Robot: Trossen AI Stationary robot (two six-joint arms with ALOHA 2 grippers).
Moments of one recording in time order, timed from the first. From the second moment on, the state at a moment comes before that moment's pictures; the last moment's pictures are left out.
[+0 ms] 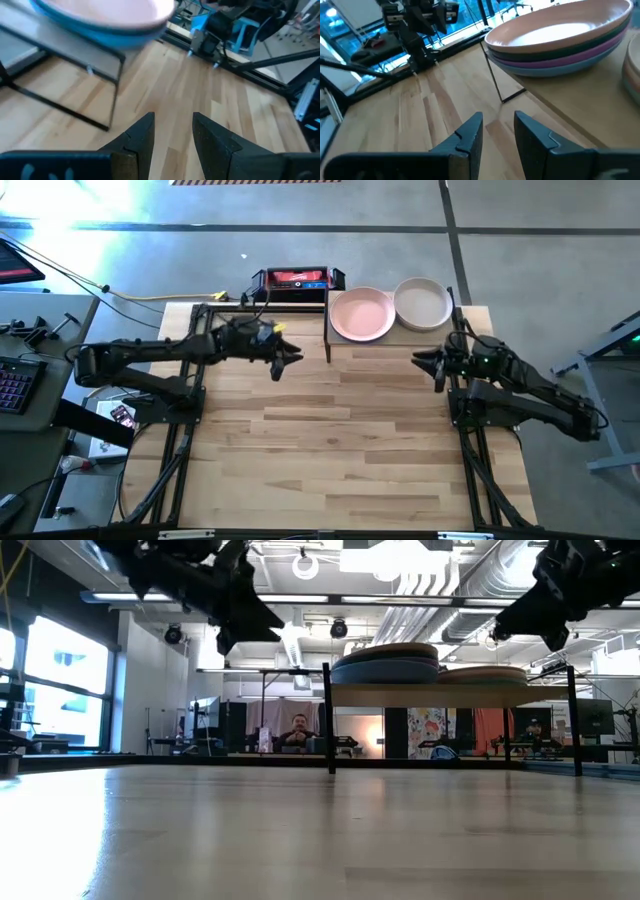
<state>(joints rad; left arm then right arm) 0.34 1.20 0.72 0.09 0.19 -0.26 -0.43 0.27 0.43 -0.45 -0.13 0.28</state>
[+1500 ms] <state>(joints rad) 0.13 0.31 0.14 -0.03 -0.03 -0.32 -0.43 0.25 0.43 -0.53 -0.16 0.32</state>
